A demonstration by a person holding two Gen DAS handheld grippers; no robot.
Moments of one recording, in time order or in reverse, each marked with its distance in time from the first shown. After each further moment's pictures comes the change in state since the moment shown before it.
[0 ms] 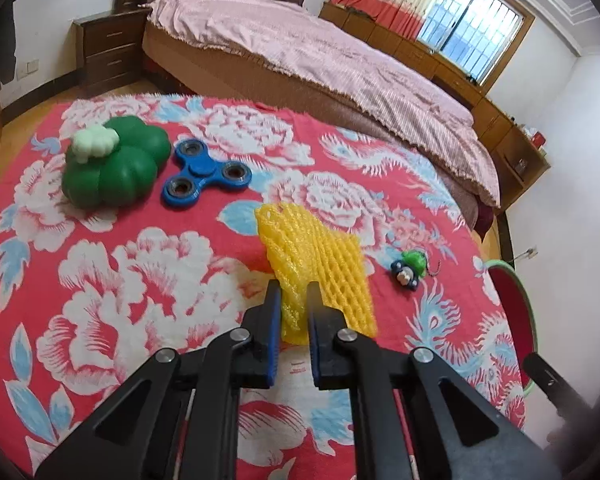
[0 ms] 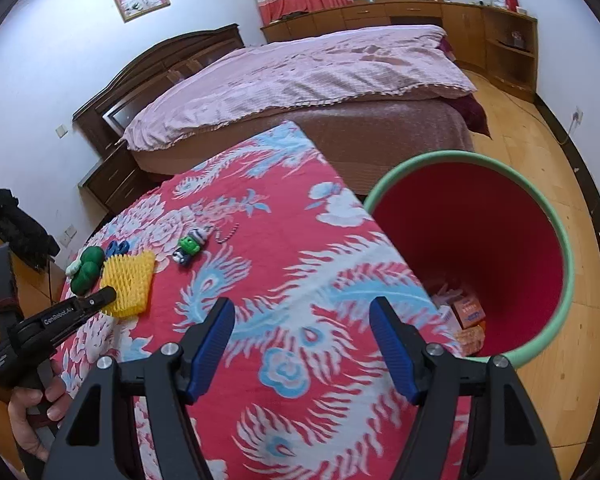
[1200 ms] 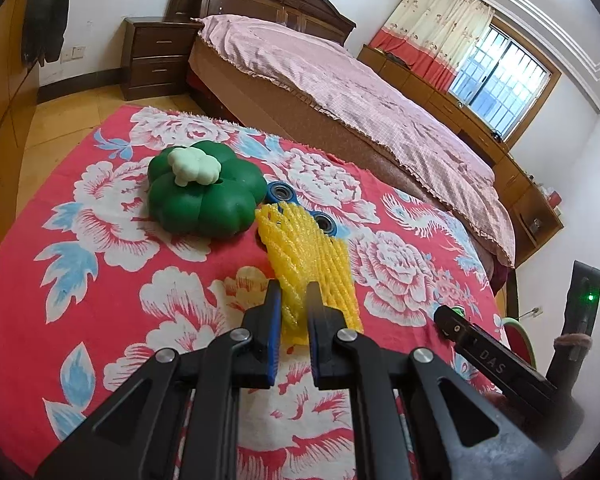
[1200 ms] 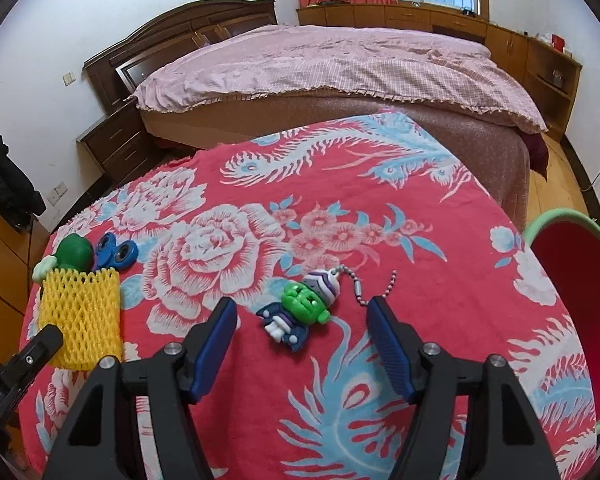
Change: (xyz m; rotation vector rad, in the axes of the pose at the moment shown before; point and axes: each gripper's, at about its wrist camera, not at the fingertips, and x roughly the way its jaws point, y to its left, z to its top) left arm -0.019 0.059 0.005 -0.142 -0.131 0.045; right arm 0.115 0.123 0.031 -0.157 0.040 -0.061
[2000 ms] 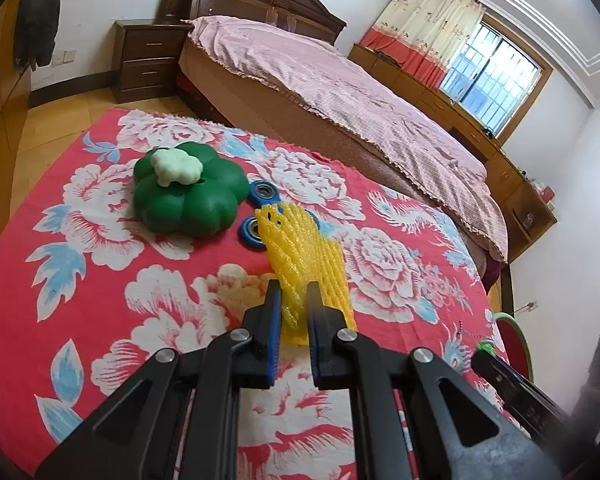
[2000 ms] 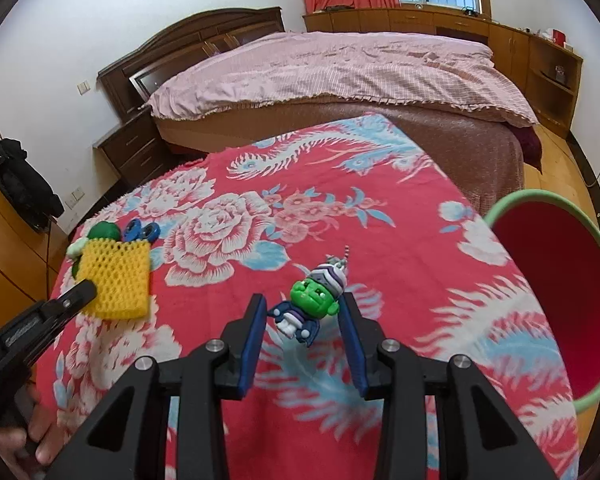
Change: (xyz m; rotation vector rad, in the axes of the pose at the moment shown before) left arm -0.001 -0.012 -0.003 0.025 -0.002 -0.030; right arm -0.054 -0.030 -0.028 0.013 -0.024 0.071
